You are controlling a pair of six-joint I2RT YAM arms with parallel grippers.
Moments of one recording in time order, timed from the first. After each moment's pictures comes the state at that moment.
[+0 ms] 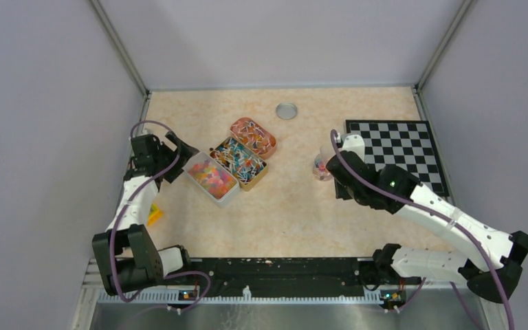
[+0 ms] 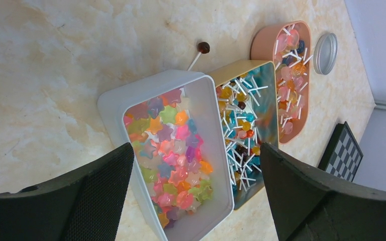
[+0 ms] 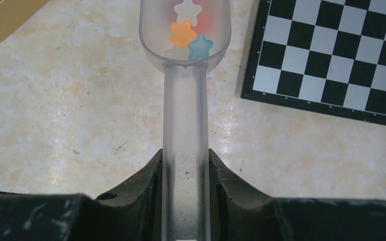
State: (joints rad) left arm 0.22 1.22 0.77 -0.27 0.31 -0.71; right arm 0.94 1.05 1.14 -1.06 0.56 0.59
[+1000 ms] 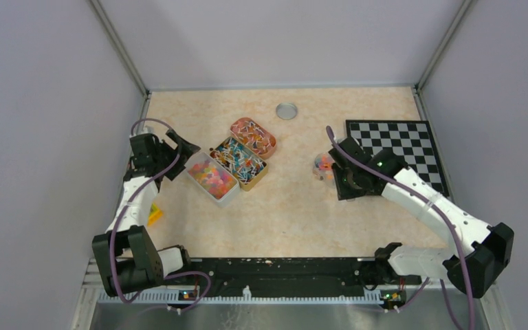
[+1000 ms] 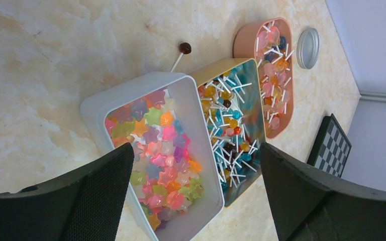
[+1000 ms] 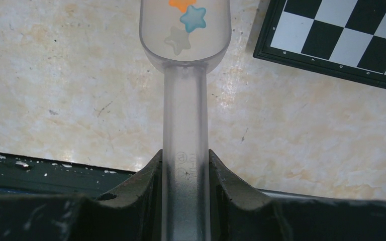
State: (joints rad) left arm 0.22 1.21 0.77 -0.23 0.36 -0.71; right arm 0.70 1.17 1.12 -1.12 0.24 0.46
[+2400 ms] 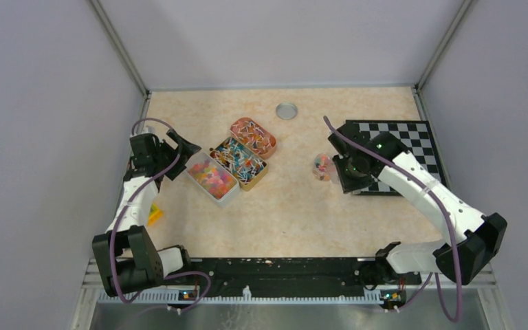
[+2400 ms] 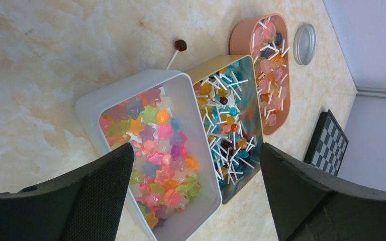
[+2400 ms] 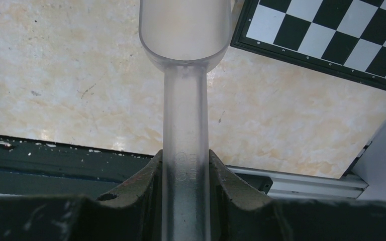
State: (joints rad) left arm 0.22 1.21 0.77 -0.23 0.38 -0.71; right arm 0.65 1.27 1.31 -1.31 0.23 0.37
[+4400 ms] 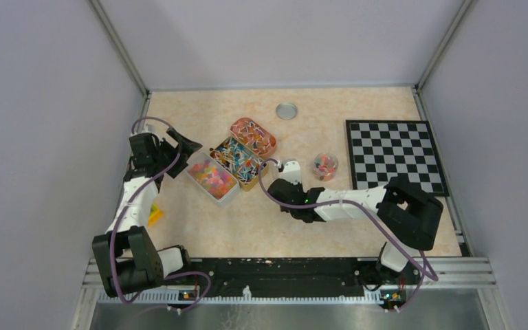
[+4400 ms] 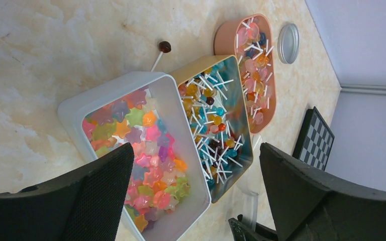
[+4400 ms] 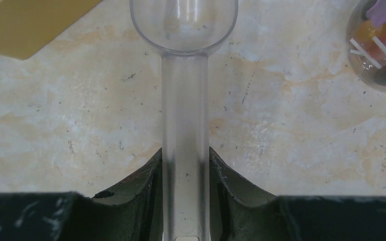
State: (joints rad) left arm 0.22 1.21 0.77 -0.19 0.41 -0.73; right arm 1.08 1.65 0.86 -0.15 0.57 0.67
